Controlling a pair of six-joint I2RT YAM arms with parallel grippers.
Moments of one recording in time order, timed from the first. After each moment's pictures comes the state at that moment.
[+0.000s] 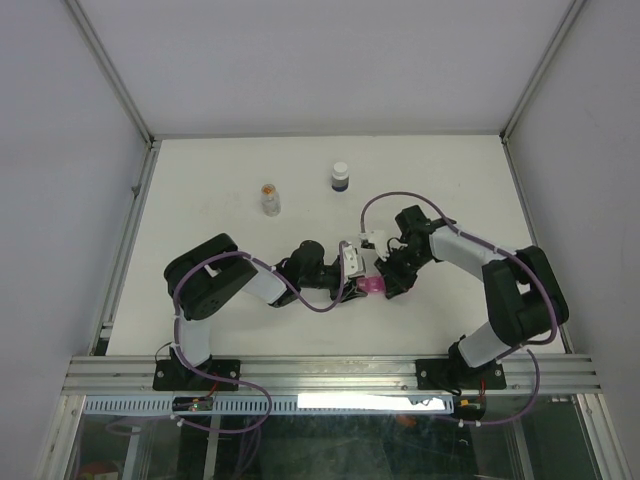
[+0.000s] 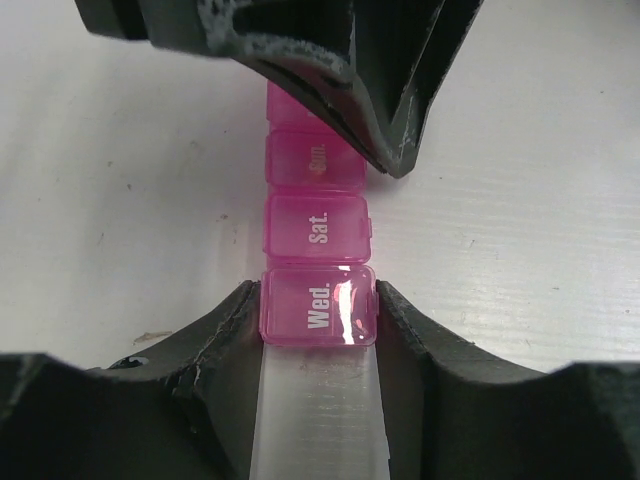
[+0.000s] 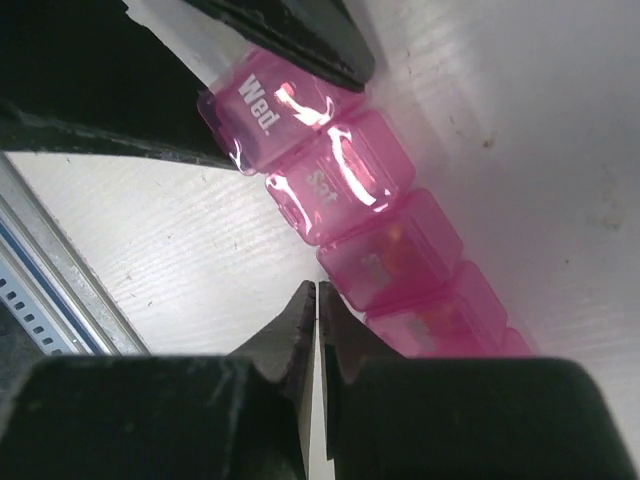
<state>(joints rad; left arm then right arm) -0.90 1.93 0.70 0.87 0.55 0.22 0.41 1.55 0.85 -0.74 -0.53 -0.55</state>
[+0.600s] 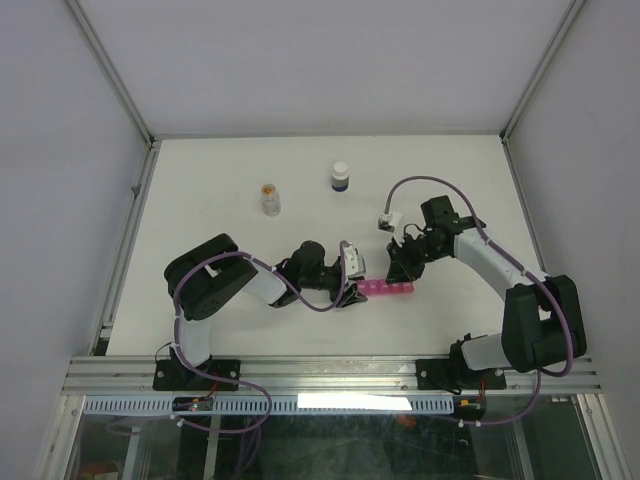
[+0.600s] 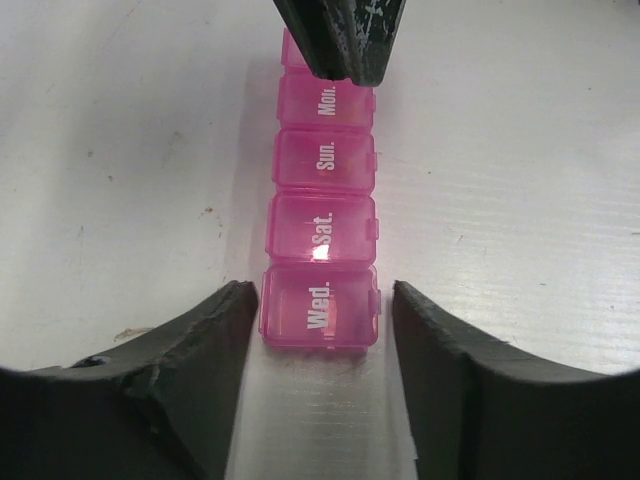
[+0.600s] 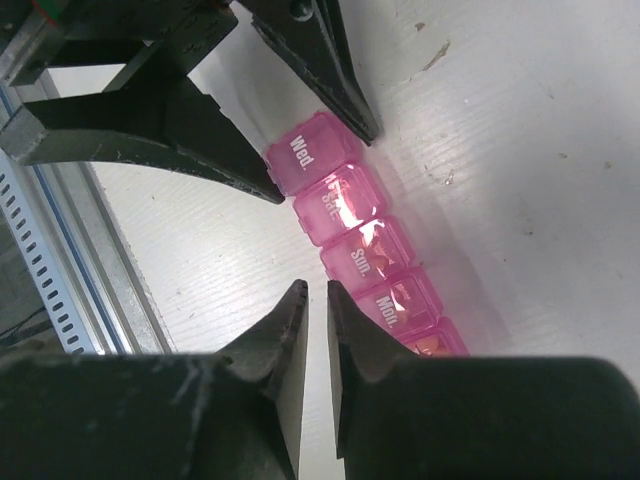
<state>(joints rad) -0.90 1.93 0.70 0.86 0.56 0.21 0.27 1.39 0.85 -0.76 -0.74 -0.61</state>
